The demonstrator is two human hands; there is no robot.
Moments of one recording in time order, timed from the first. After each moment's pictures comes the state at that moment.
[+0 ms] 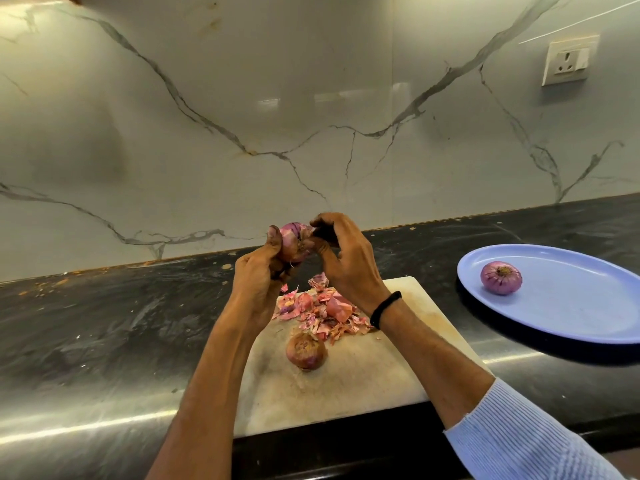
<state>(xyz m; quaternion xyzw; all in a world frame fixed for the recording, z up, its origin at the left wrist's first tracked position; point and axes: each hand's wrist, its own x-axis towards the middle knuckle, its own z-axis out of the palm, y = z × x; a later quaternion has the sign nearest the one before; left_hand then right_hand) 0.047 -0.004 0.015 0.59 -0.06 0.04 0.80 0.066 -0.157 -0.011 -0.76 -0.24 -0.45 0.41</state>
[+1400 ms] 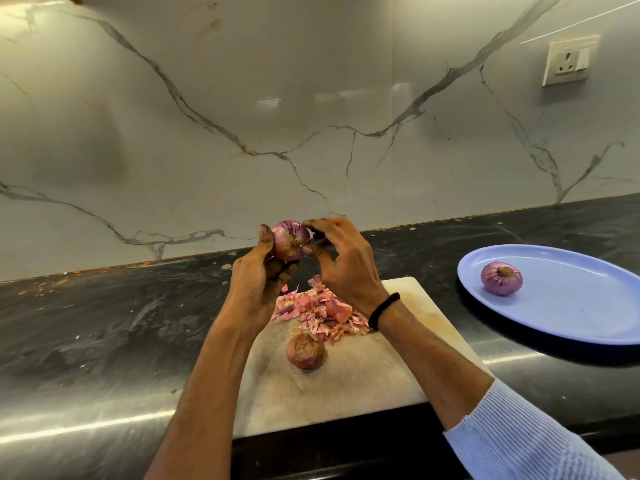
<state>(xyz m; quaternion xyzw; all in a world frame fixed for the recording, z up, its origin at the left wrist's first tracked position) 0.044 -0.005 0.021 0.55 -0.03 0.02 0.84 0.064 -0.155 -0.010 -0.77 -0.24 -0.47 0.36</state>
